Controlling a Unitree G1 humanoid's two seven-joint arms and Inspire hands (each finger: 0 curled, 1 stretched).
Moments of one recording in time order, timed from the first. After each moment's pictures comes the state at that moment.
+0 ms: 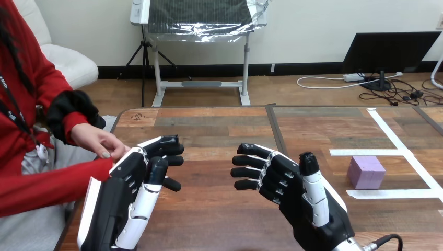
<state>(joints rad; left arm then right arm) 0.50 0.13 -0.14 -0.30 -0.03 -0.46 0.01 0.18 -0.14 0.07 0.04 0.35 -0.21 0.55</state>
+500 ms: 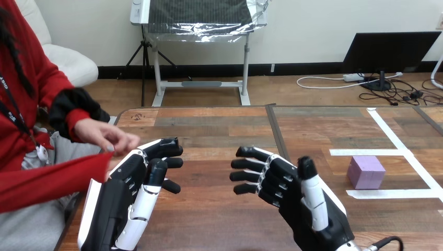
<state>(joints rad) 0.50 0.13 -0.13 -0.28 -0.03 -0.46 0.00 0.18 -0.14 0.06 0.08 0.31 -0.26 0.57</state>
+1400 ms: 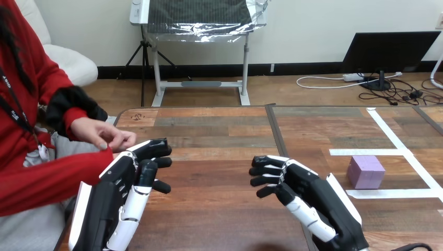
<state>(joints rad) 0.51 0.13 -0.10 -0.27 -0.03 -0.46 0.01 0.14 -0.14 0.02 0.32 0.16 -0.63 0.45</state>
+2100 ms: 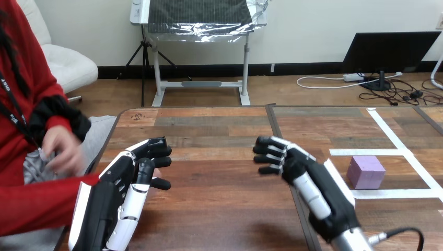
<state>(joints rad) 0.51 0.13 -0.10 -0.27 -0.04 -0.46 0.00 -0.03 -0.13 -0.01 0.50 0.12 -0.64 0.39</state>
